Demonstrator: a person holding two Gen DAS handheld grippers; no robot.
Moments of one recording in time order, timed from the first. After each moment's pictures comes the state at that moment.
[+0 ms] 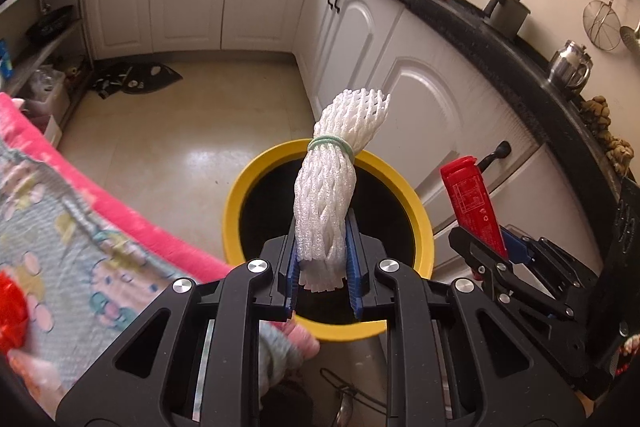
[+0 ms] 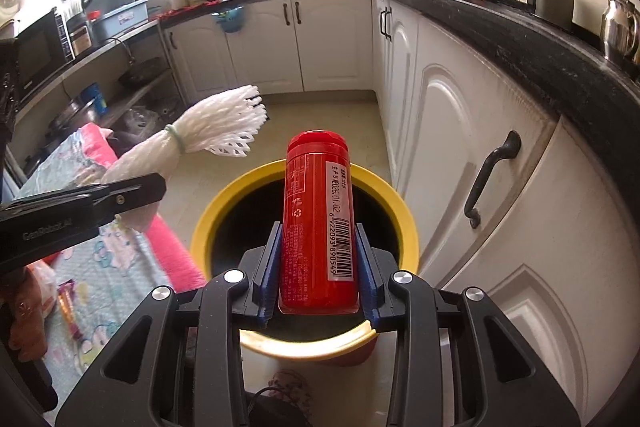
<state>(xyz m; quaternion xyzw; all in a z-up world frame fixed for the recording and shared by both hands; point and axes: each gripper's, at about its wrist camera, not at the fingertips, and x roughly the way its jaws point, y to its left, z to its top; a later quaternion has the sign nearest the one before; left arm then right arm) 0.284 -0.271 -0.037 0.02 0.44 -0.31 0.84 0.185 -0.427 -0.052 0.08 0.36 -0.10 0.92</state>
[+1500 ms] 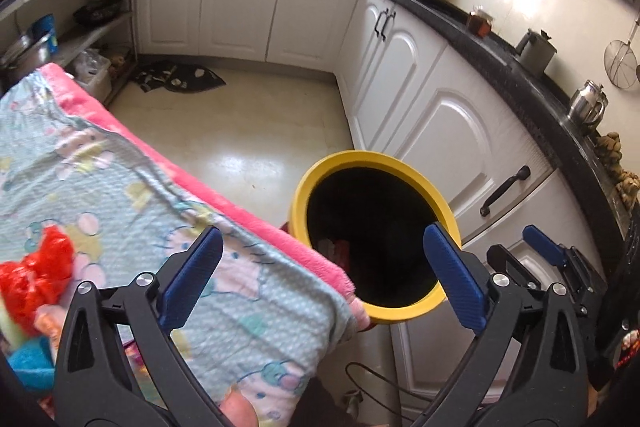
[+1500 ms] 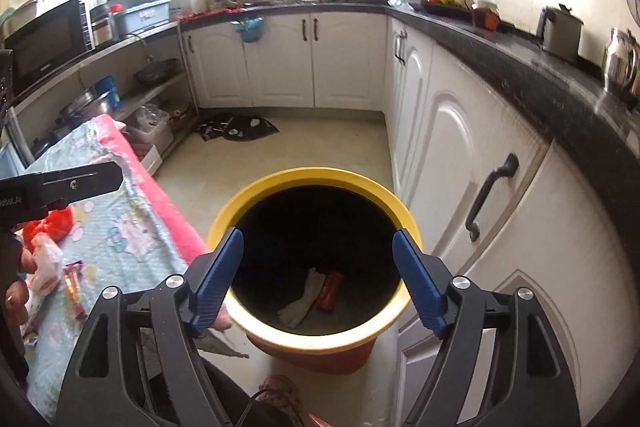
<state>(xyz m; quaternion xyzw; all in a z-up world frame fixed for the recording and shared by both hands) 0.260 -0.186 -0.014 -0.02 0.41 -0.24 0.88 0.157 -0.395 -0.039 0.04 0.33 -0.08 0.94</state>
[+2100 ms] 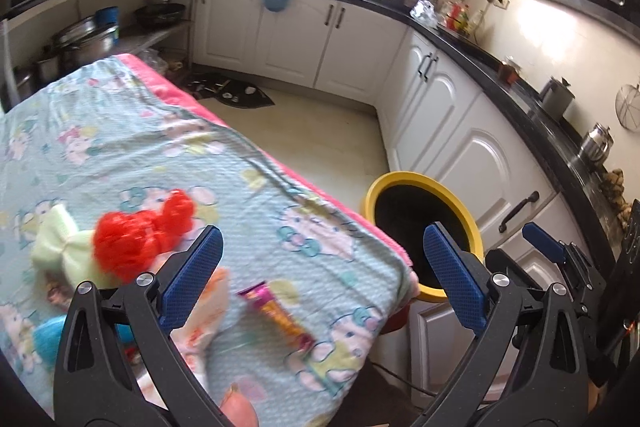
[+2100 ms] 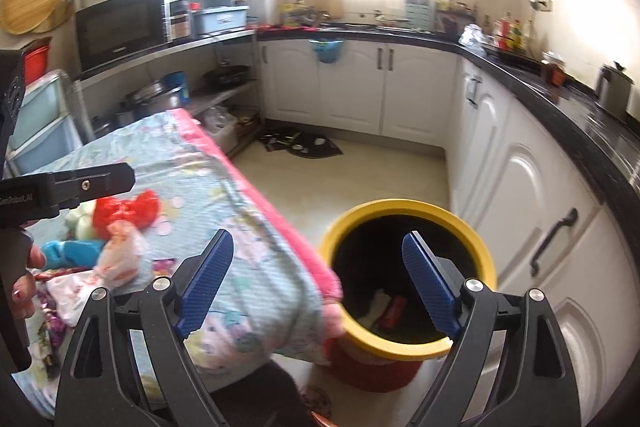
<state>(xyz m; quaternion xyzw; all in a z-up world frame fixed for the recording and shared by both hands) 0.209 -0.072 0.013 -0.07 0.38 -0.18 0.91 0.145 -0.291 -0.004 -0.01 0.29 0.03 0.96</state>
